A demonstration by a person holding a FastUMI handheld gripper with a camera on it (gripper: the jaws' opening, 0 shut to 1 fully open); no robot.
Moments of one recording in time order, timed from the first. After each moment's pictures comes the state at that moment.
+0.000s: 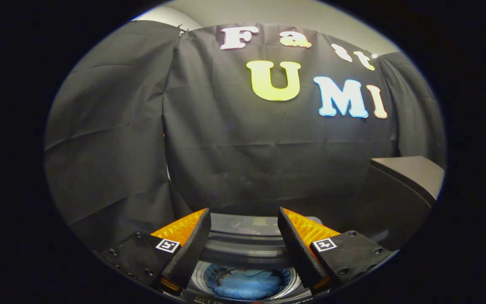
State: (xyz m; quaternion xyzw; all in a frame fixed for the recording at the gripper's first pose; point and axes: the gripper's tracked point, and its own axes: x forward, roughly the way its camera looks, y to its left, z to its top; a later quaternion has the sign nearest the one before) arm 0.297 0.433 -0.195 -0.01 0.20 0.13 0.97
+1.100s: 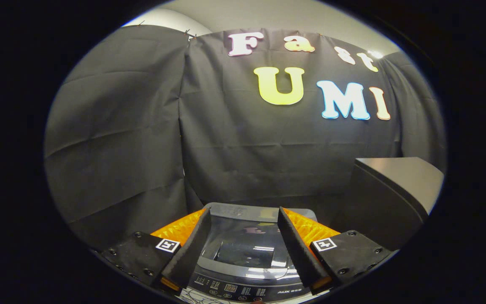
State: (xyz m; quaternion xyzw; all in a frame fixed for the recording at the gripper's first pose) arm 0.227 0.394 -0.134 0.00 0.16 0.17 0.97
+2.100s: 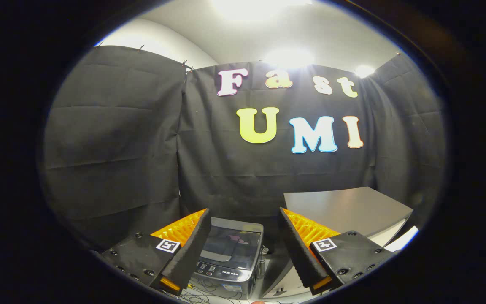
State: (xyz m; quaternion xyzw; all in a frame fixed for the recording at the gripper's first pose) arm 0.099 0.200 -0.009 0.01 0.09 0.15 0.98
